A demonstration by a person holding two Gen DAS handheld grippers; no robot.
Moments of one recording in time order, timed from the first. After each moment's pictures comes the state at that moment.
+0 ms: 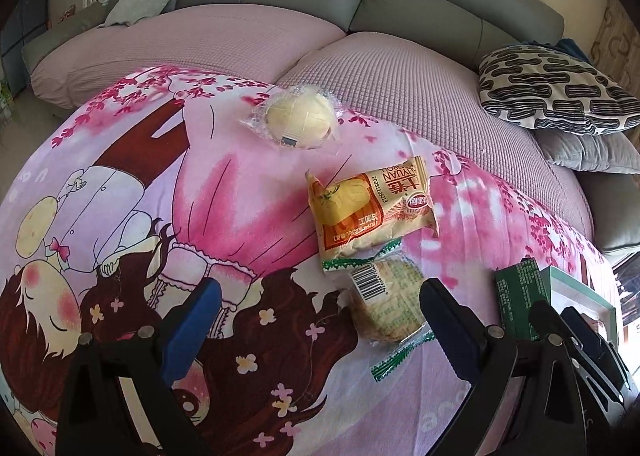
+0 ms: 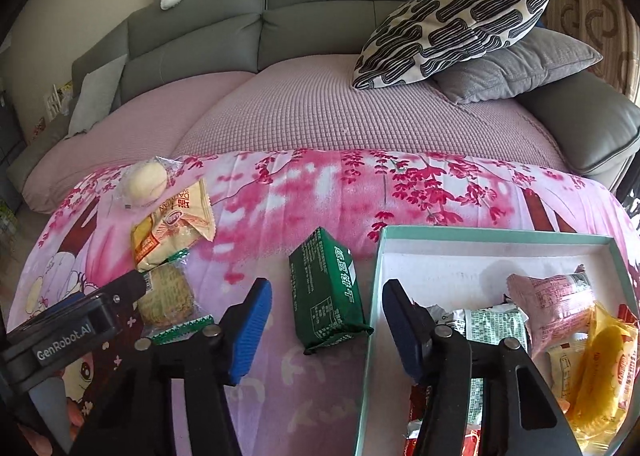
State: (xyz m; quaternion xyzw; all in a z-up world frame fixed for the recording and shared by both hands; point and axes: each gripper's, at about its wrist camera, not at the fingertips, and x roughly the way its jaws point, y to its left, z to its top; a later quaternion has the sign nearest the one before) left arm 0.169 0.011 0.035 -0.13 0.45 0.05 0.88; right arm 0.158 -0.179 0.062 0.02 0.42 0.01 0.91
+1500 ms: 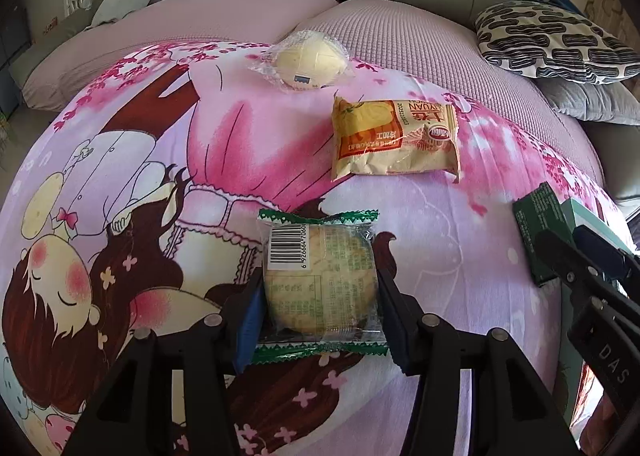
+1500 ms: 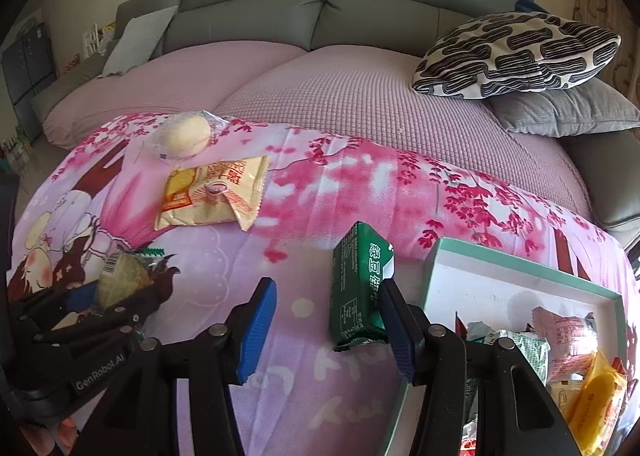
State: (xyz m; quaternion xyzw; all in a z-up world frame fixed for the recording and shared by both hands) left arm 0.146 0.016 0.017 -0.09 0.50 0.03 0.86; right arm 0.158 -0.138 0.061 -0.07 0.43 0.08 0.90
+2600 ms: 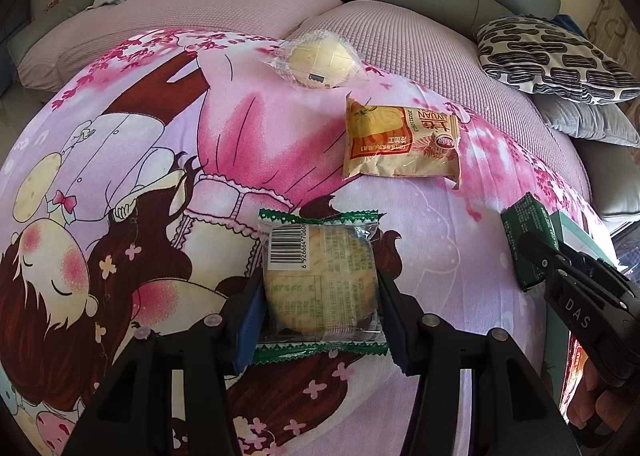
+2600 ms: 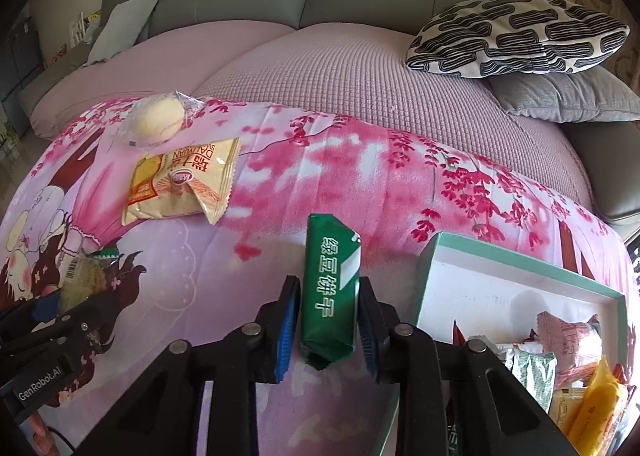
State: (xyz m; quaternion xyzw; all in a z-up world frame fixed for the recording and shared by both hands) left arm 0.144 0.029 0.015 -0.13 0.50 0.02 0.85; right arm 0.181 -0.147 0.041 -0.07 0.47 0.06 0.88
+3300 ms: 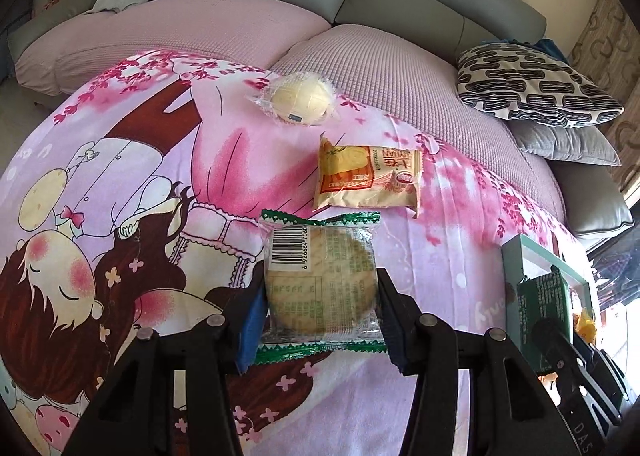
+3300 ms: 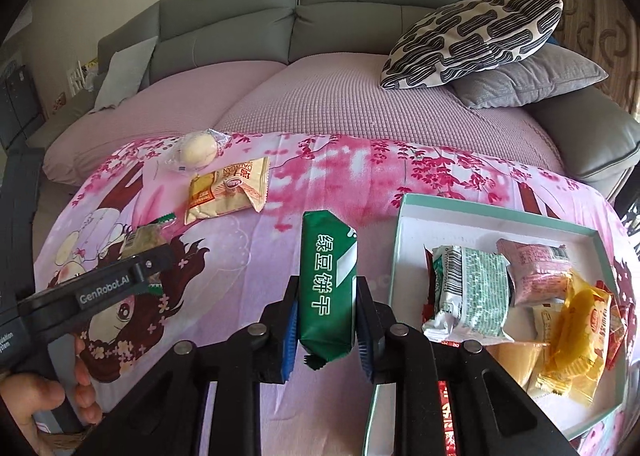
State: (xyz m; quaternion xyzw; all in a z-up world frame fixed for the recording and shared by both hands) left arm 0.136 0.025 0.047 -0.16 0.47 0.00 0.87; right arm 0.097 -0.159 0.088 0.00 0.42 0.05 0.91
